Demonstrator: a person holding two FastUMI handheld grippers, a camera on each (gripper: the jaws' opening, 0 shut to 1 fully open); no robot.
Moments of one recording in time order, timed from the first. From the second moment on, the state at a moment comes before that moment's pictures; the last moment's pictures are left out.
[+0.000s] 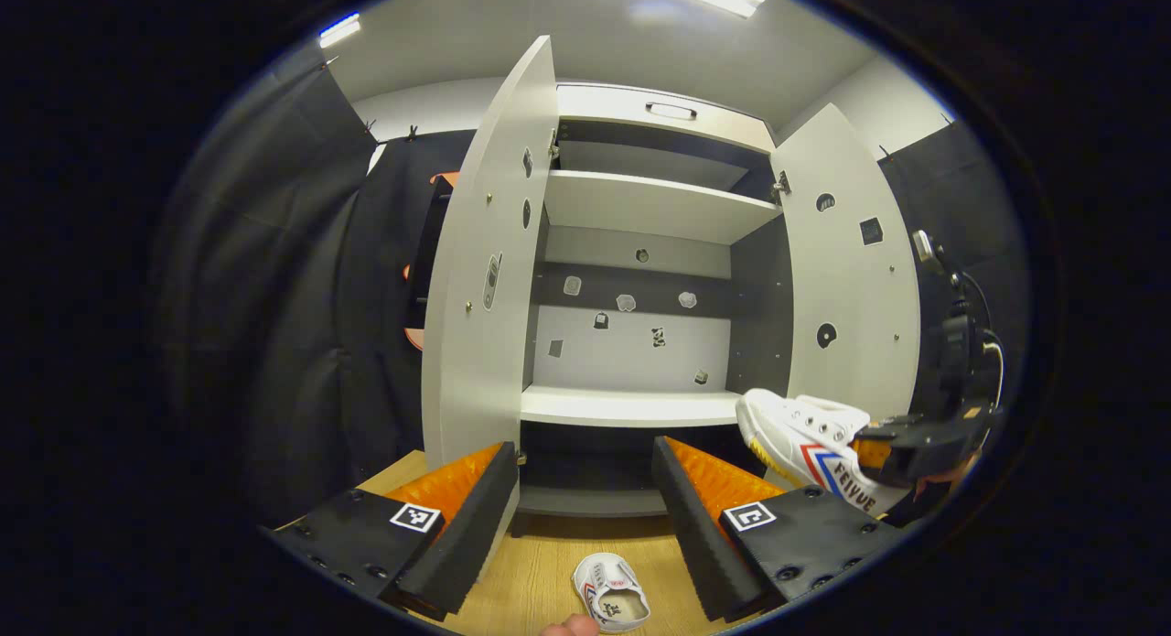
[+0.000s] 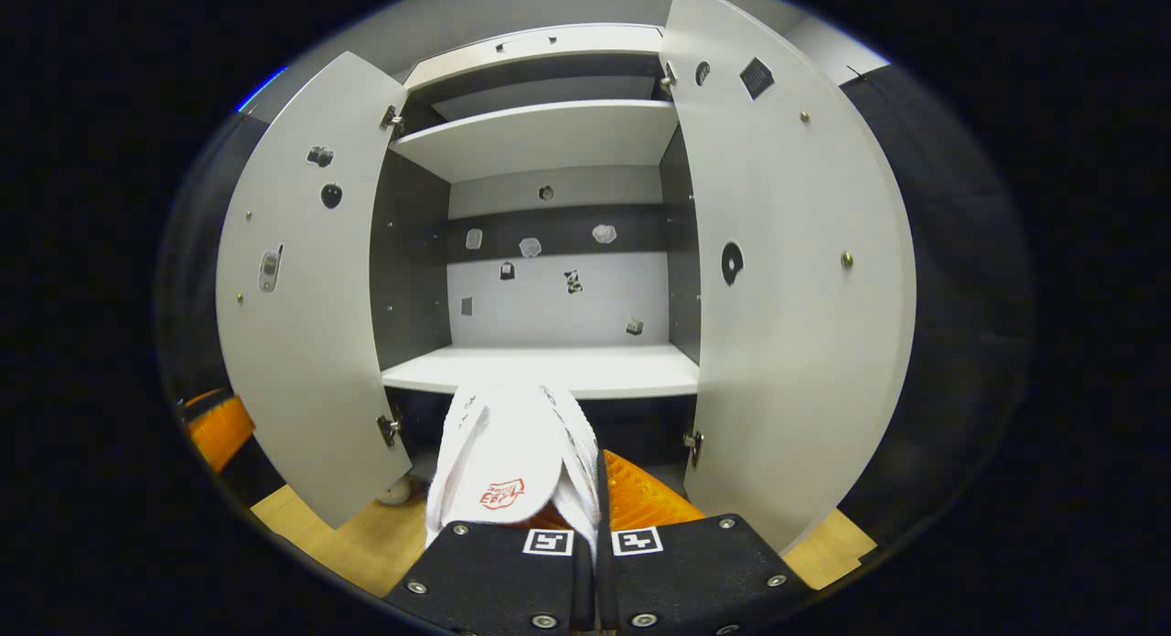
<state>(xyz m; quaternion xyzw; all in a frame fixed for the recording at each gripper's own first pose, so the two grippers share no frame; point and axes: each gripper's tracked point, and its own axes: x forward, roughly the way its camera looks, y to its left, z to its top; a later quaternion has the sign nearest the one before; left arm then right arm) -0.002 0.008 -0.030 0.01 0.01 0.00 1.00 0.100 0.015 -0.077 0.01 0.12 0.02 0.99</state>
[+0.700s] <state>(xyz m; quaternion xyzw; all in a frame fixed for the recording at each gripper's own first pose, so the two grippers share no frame) -0.009 0.022 -0.035 0.01 0.02 0.01 1.00 0.367 -0.029 -0.099 -0.04 0.20 -0.10 0.97</state>
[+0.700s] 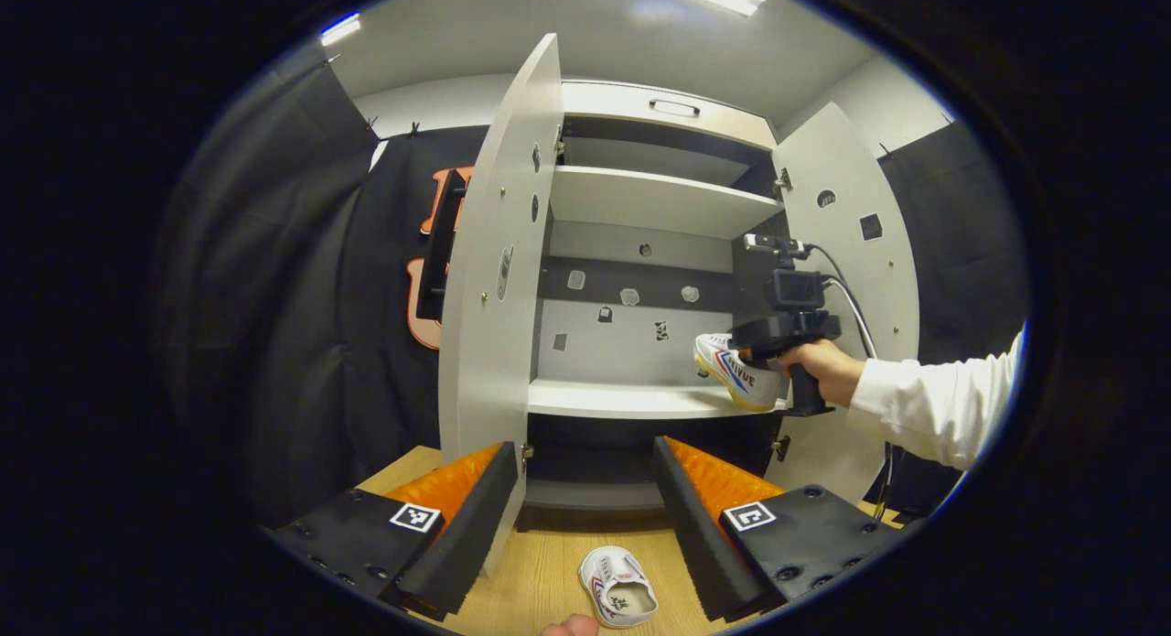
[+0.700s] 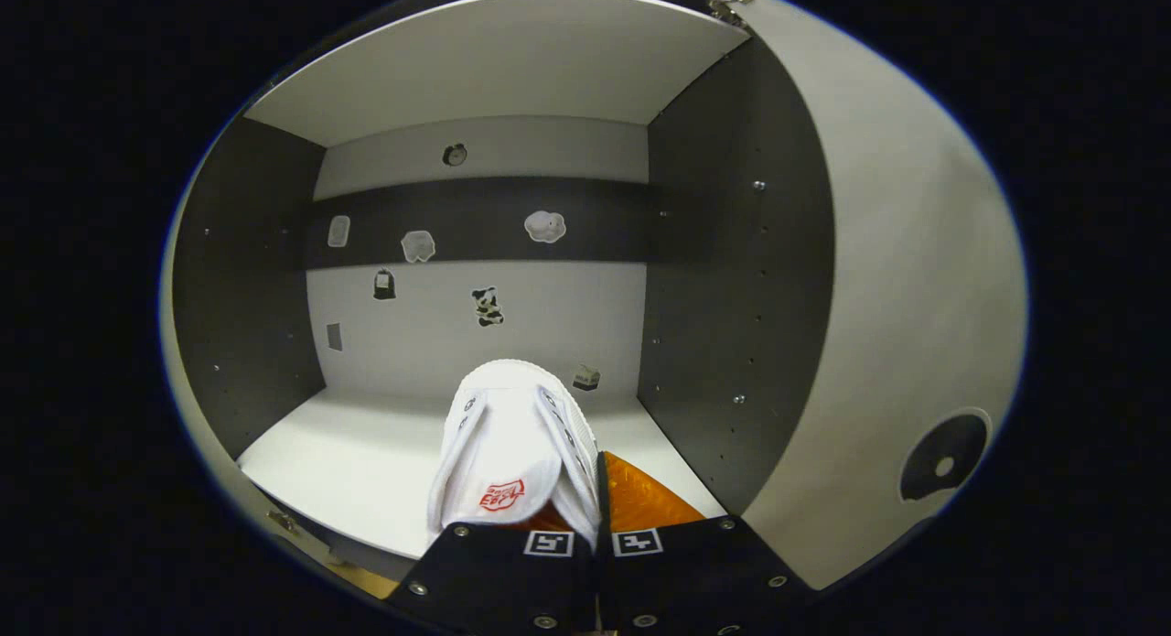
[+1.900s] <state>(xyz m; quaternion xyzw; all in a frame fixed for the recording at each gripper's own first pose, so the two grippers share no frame) -0.013 0.028 -0.035 0.03 0.01 0.02 1.00 0.371 -0.018 -0.087 -0.04 0.22 -0.05 0.97</state>
